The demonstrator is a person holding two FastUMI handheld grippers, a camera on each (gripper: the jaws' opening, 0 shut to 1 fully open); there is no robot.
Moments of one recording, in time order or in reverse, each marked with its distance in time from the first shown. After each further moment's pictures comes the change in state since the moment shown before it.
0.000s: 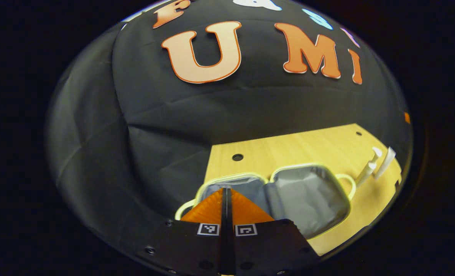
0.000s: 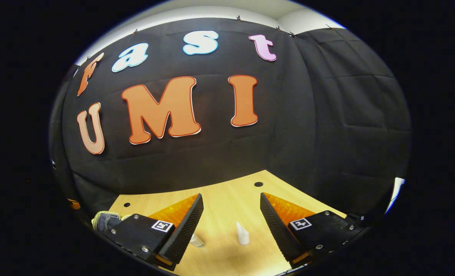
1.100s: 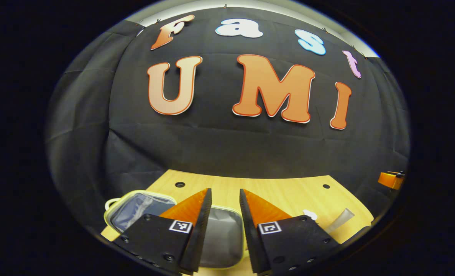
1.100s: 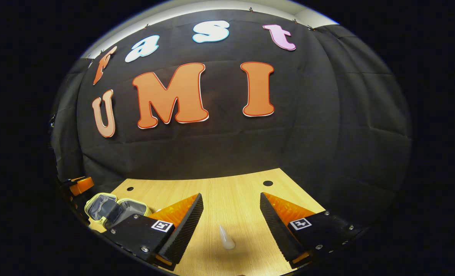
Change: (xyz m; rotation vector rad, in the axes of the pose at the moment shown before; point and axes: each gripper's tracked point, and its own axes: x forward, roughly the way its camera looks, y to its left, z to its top) left arm -0.037 -0.262 0.060 -0.182 -0.270 -0.054; right arm 0.057 -0.026 -0.025 -0.091 0.054 0.221
